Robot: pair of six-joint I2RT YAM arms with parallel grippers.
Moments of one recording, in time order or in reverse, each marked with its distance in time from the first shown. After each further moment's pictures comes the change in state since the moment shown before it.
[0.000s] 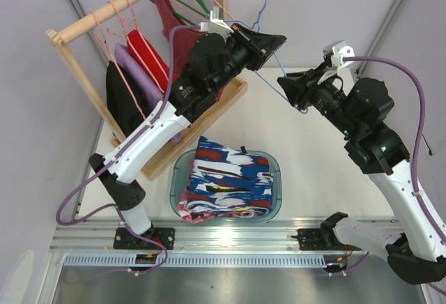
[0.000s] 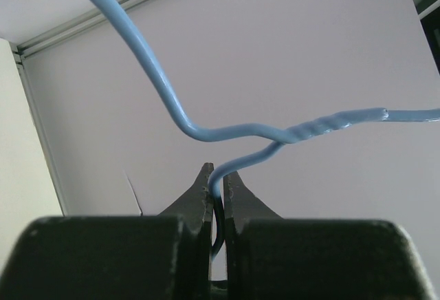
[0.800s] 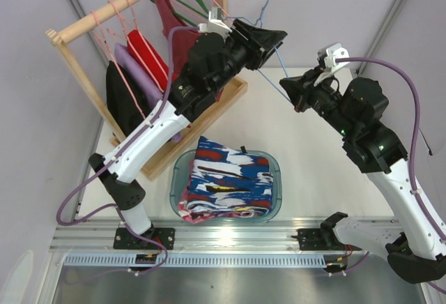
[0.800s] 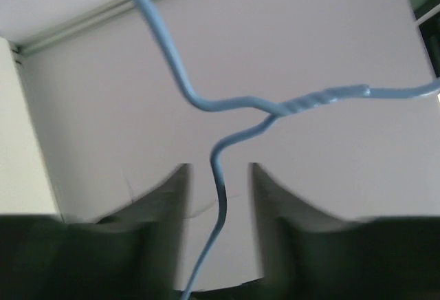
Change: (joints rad) left arm 0.007 0.000 -0.003 0.000 -0.003 -0.023; right arm 0.005 0.004 -0.008 -0.051 0.029 -0.028
